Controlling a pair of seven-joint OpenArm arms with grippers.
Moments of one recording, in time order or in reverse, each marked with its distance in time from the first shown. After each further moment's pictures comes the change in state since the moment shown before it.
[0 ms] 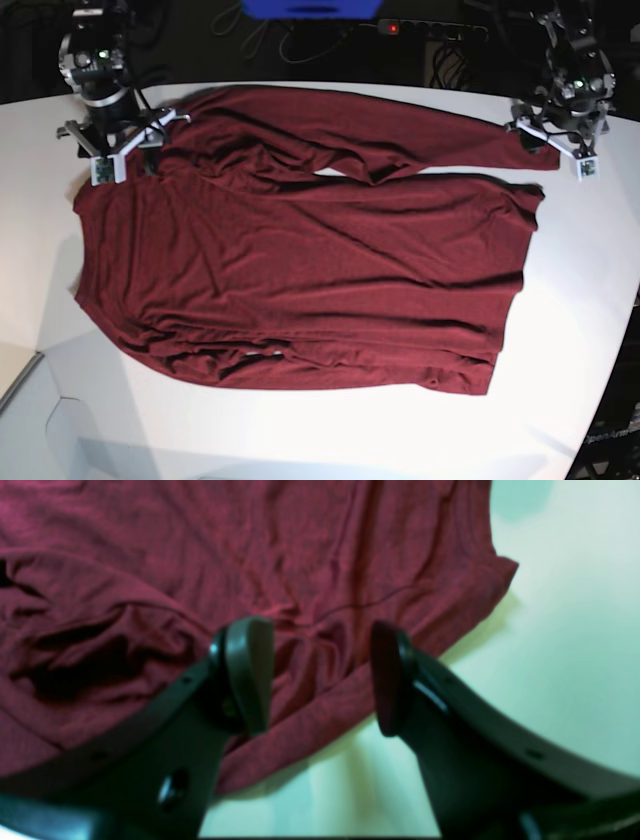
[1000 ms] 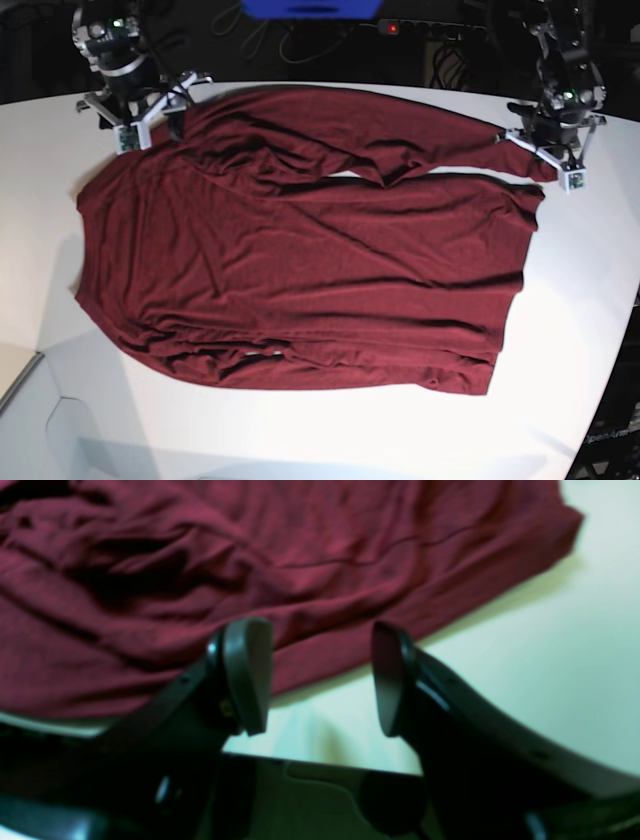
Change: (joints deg) left arm -2.5 0.2 3.2 -1.3 1.1 0.1 -1.8; right arm -7.3 0.1 -5.0 2.6 0.0 0.0 0.2
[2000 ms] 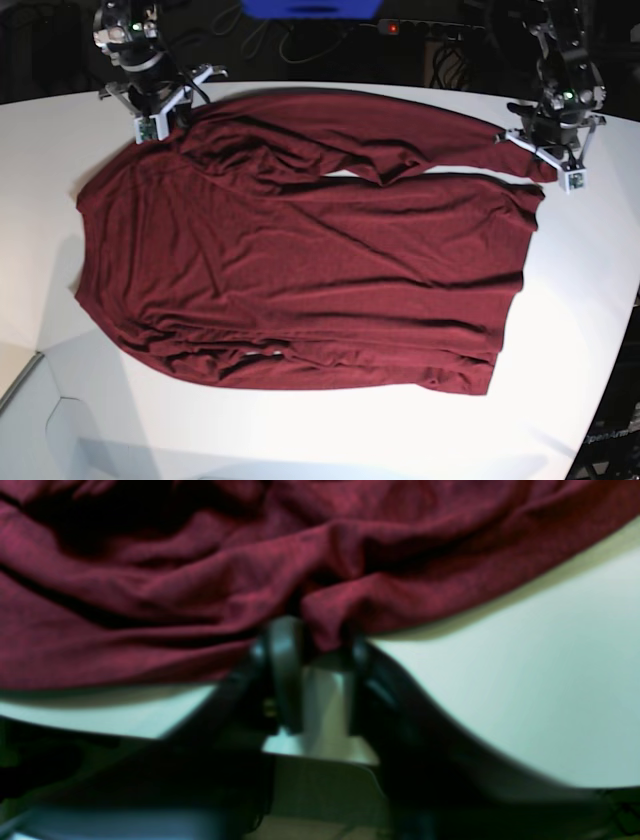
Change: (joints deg) left arm 0.0 0.0 -0.1 0.0 0.0 0.0 -0.1; right arm 1.9 -1.6 -1.5 -9.9 -0.2 -0.2 2.3
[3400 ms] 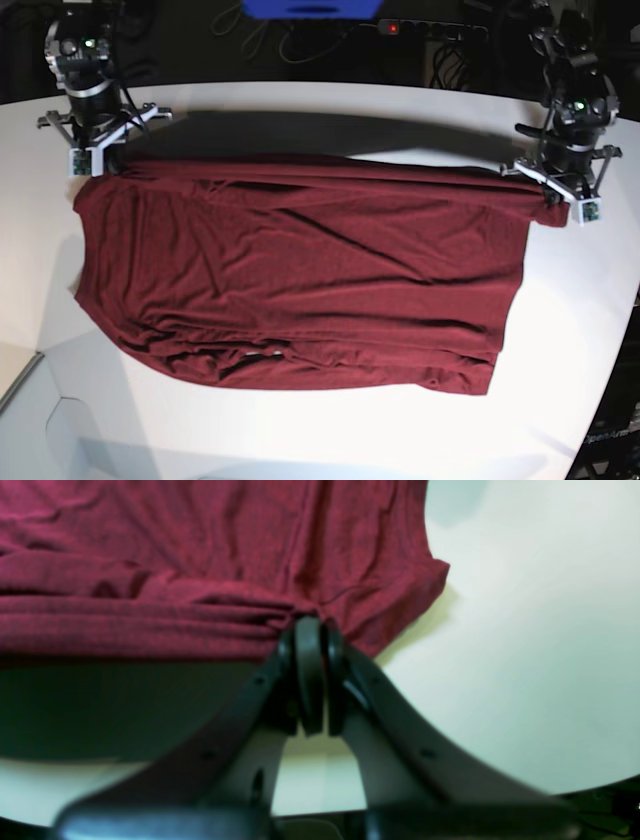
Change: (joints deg) left arm -1.2 0.1 -0.2 11.3 -0.7 -0.3 1.5; right arm 2.6 0.1 11.6 11.2 0.7 0.2 -2.4
